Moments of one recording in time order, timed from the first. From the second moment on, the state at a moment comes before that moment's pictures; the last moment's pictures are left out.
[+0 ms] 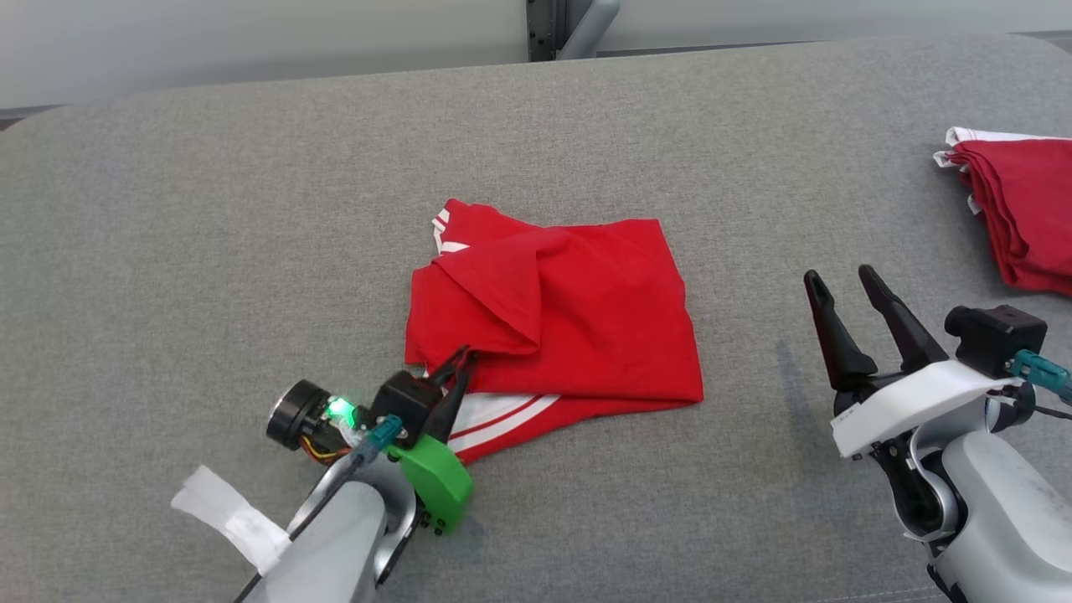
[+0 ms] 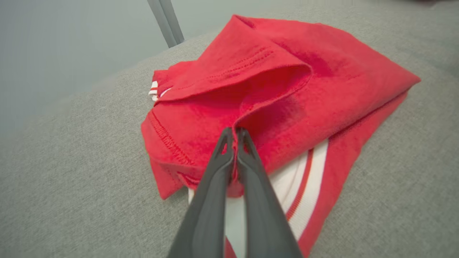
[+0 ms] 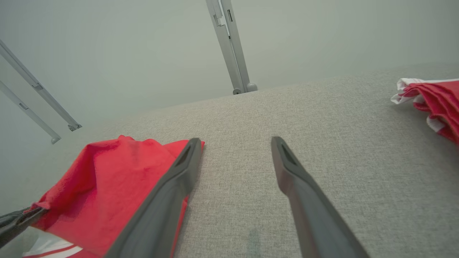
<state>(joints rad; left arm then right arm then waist) -0.46 0.11 -0.56 0.68 -0.09 -0.13 -0.26 -0.34 -0.36 0.34 0.35 0.68 0.13 -0.26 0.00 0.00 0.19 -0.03</state>
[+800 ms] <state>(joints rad) -0.25 0.09 -0.45 0.42 -0.91 -0.06 0.06 -0.31 -0.35 0.33 0.36 0.67 0.13 -0.26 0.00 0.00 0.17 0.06</state>
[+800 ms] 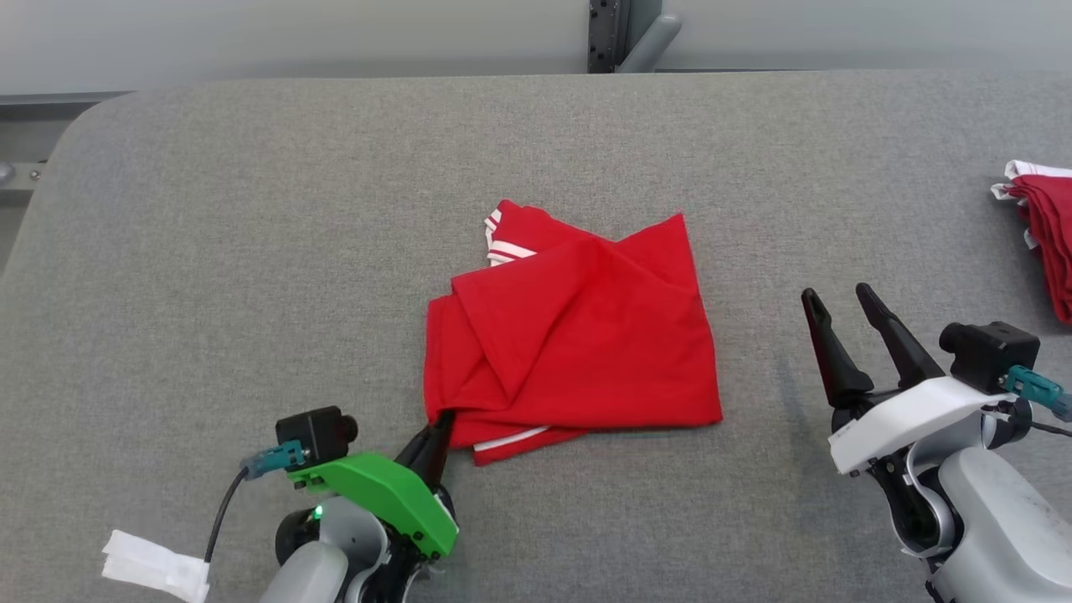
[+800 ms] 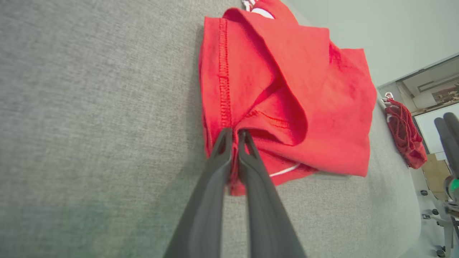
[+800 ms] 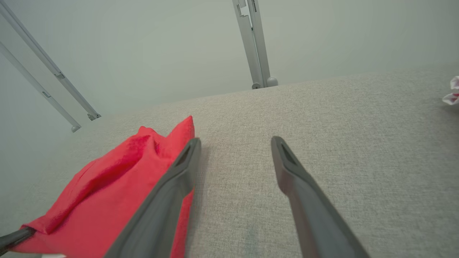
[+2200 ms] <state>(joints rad) 0.12 0.07 -0.22 0.05 -0.14 0.09 -0.26 -0.04 -0.22 0.19 0.24 0.41 0.13 -0.26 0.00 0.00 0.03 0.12</state>
